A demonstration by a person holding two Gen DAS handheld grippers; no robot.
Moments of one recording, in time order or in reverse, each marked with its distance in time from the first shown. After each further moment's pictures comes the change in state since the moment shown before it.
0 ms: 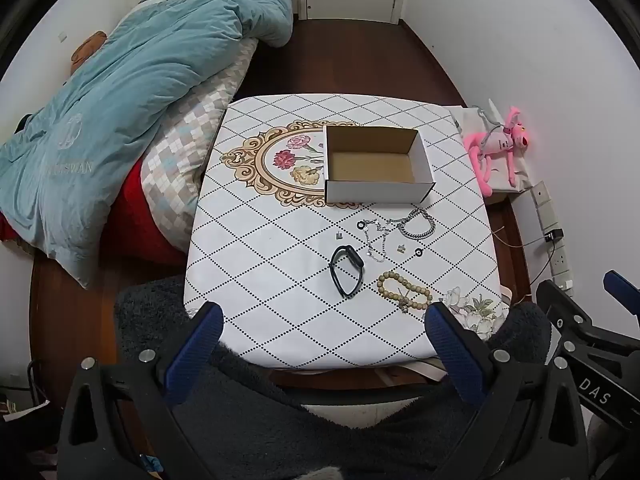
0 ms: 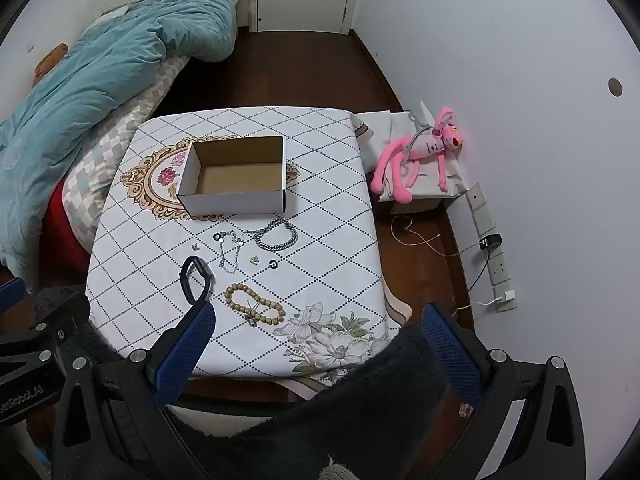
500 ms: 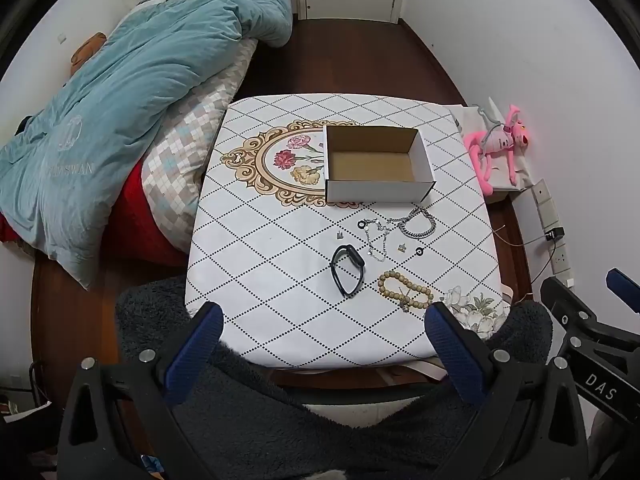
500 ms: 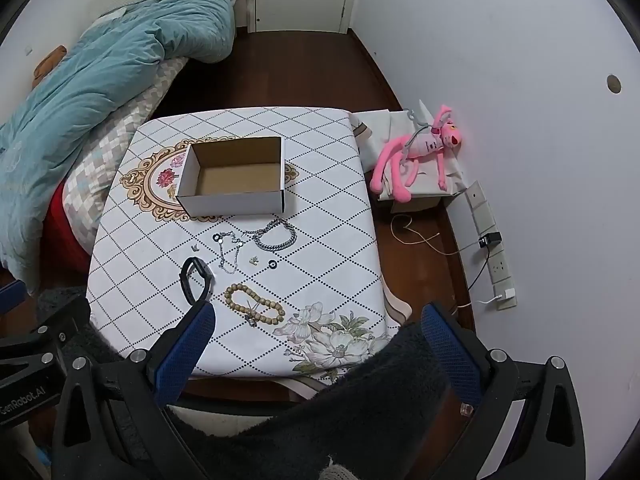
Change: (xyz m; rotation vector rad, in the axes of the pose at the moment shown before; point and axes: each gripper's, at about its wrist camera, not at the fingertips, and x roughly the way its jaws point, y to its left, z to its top) left arm 0.000 0.000 0.000 -0.001 0.002 -0.004; right arm 0.000 -0.002 -0.001 0.003 0.003 0.008
